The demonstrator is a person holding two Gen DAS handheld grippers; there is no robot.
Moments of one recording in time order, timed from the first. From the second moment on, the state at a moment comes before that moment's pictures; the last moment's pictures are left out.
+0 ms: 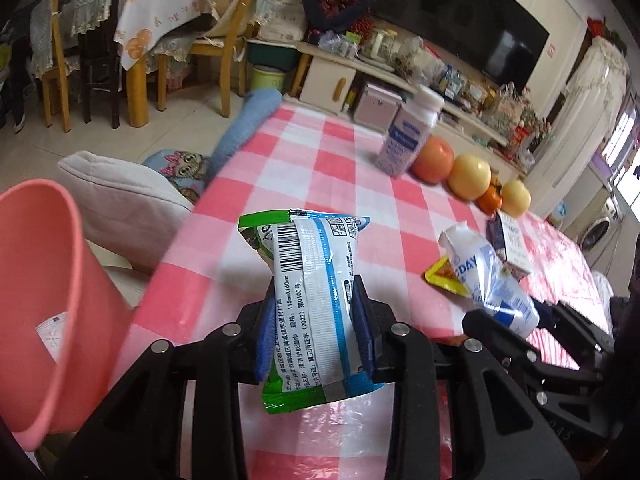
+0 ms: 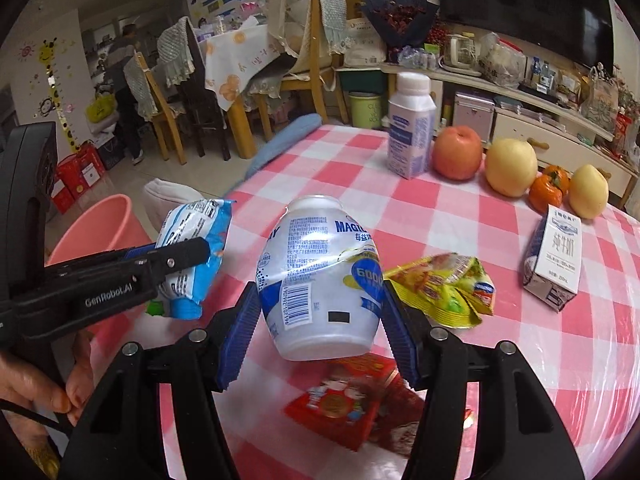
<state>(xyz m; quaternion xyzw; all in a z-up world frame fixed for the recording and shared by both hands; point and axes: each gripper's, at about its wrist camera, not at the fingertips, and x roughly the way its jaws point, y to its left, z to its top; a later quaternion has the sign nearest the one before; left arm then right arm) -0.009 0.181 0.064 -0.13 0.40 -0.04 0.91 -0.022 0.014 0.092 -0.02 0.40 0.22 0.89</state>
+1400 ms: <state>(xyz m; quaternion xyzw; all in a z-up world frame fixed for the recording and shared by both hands) -0.097 0.405 0.107 -0.24 0.25 0.22 0.91 -0.086 0.244 0.131 -0.15 0.33 0.34 0.87</state>
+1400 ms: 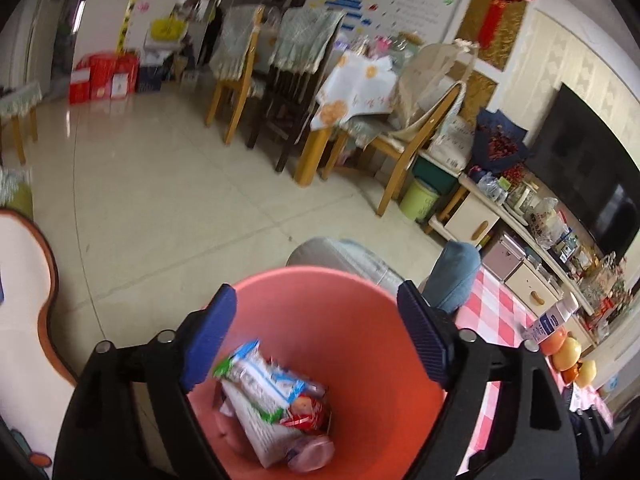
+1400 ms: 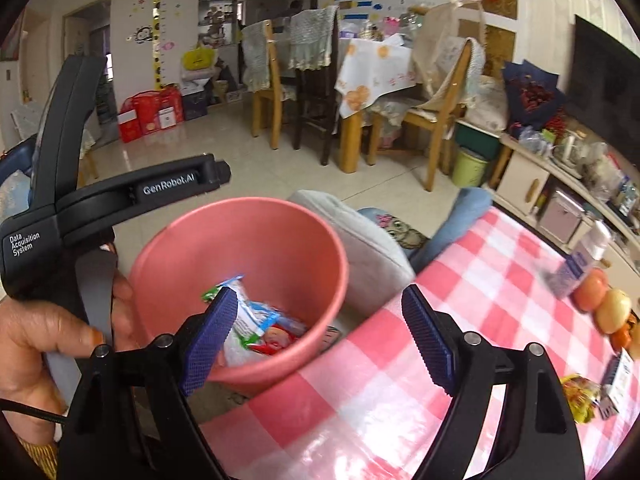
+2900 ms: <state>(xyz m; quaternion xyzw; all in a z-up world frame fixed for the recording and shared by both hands) -0.061 0.207 0.115 -0.08 0.29 -0.03 0.95 -0.119 0.025 0.105 -0.13 0.35 0.22 0.90</state>
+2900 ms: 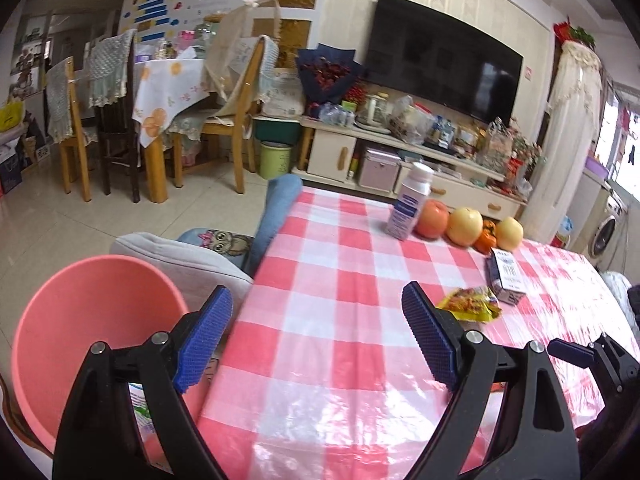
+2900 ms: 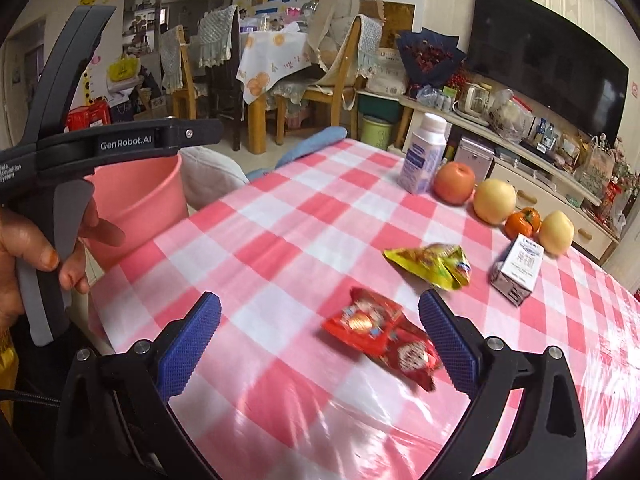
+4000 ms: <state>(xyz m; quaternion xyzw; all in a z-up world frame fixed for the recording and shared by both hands) -0.053 0.050 0.060 0.01 0.40 -0.16 0.90 -0.095 -0.109 0.089 -0.09 0.41 0.18 0.89</state>
